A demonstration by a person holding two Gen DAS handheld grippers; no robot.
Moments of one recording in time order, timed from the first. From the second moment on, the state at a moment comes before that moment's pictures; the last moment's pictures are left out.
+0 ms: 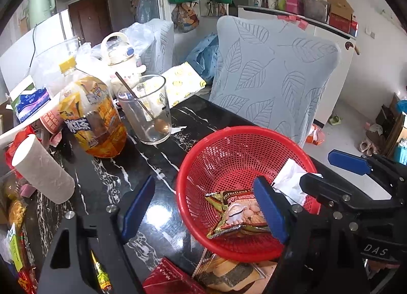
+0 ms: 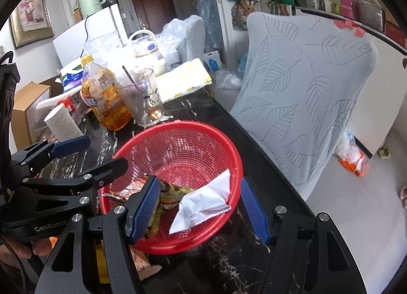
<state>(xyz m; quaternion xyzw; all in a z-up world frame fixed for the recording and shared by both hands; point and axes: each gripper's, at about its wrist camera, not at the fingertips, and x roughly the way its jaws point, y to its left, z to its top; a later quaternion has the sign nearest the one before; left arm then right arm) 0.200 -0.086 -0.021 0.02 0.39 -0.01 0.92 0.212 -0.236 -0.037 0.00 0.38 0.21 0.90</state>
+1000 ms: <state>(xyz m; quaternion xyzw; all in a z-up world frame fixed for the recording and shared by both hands) 0.035 -0.056 0.075 0.01 0.27 -0.01 0.96 0.069 -0.214 0.064 -0.03 0.27 0.22 0.94</state>
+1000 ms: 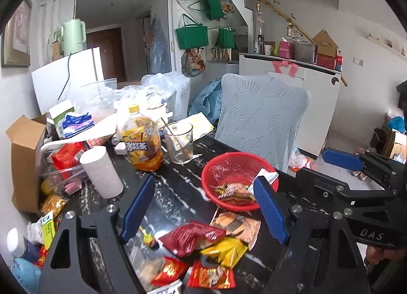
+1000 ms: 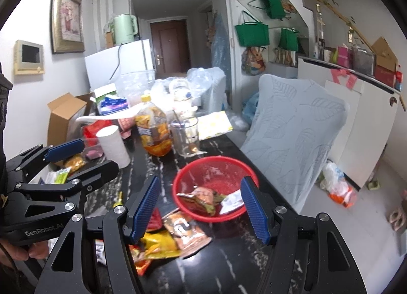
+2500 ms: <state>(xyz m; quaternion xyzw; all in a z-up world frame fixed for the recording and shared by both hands) -0.018 0.012 -0.070 -0.10 0.43 0.04 0.90 0.017 -0.150 -0.068 -0.05 0.42 0.31 0.85</state>
